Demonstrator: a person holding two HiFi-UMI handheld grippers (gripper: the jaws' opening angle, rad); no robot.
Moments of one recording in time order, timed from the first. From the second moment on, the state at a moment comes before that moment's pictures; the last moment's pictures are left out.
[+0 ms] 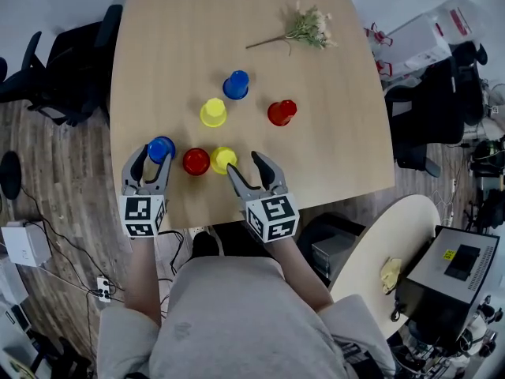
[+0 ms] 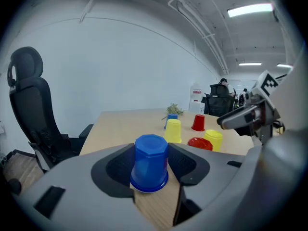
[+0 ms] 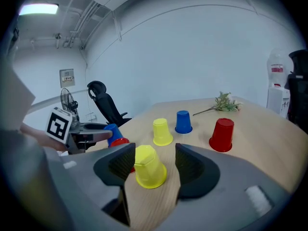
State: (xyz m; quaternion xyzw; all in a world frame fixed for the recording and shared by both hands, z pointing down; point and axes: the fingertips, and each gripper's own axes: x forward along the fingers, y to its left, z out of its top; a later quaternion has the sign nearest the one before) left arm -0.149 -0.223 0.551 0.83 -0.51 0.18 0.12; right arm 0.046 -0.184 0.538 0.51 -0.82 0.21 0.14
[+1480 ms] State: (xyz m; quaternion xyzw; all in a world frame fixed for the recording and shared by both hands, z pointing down) left arm 0.004 -0.316 0.547 0.89 -0.34 0.28 0.12; right arm 0.170 -0.245 0.514 0.60 -0.76 0.21 0.11
